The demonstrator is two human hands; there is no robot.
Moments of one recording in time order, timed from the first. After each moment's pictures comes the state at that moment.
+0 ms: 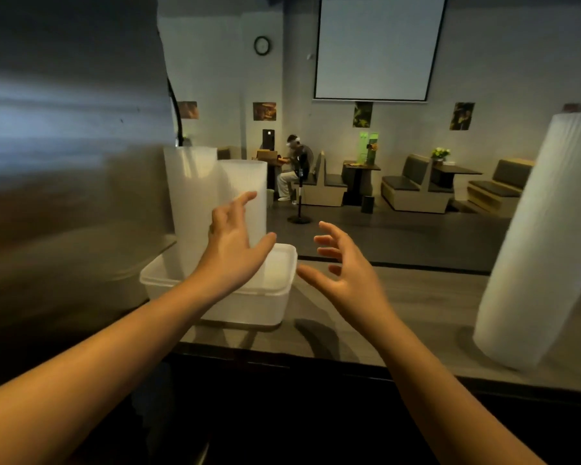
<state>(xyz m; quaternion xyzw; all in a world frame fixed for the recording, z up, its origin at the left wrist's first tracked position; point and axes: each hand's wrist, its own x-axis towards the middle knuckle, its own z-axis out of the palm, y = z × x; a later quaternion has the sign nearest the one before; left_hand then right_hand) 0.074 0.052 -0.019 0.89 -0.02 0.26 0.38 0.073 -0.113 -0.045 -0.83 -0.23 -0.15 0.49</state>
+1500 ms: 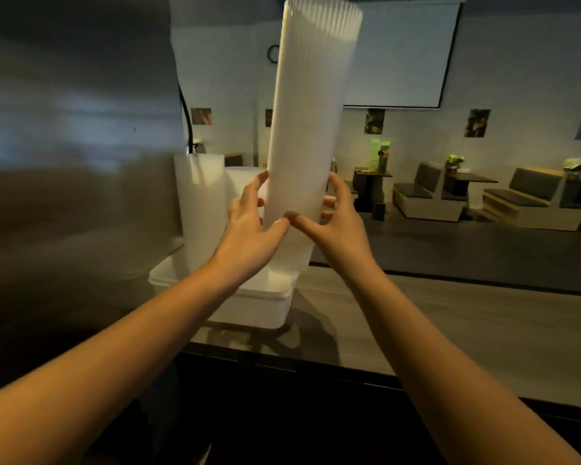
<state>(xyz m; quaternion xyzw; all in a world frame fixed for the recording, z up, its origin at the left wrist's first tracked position) 0.059 0.029 0.009 0.83 -0.07 0.27 0.49 0.099 -0.096 0.006 -0.76 -0.24 -0.22 0.56</state>
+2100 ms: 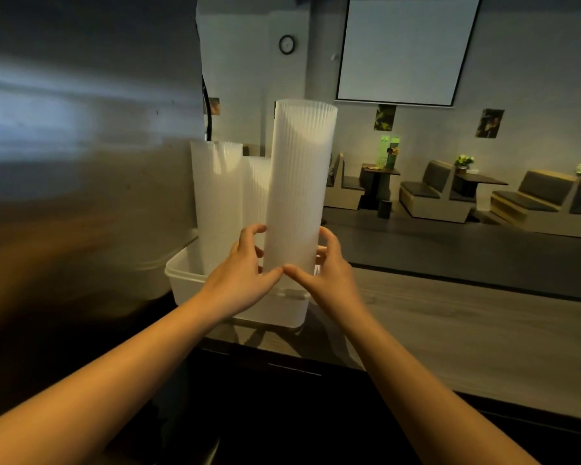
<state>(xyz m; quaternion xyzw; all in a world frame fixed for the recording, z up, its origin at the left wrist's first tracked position) 0.068 0.076 -0.043 0.91 0.00 0.16 0.37 0.116 -0.062 -0.066 -0.83 -0.20 -0.12 0.51</state>
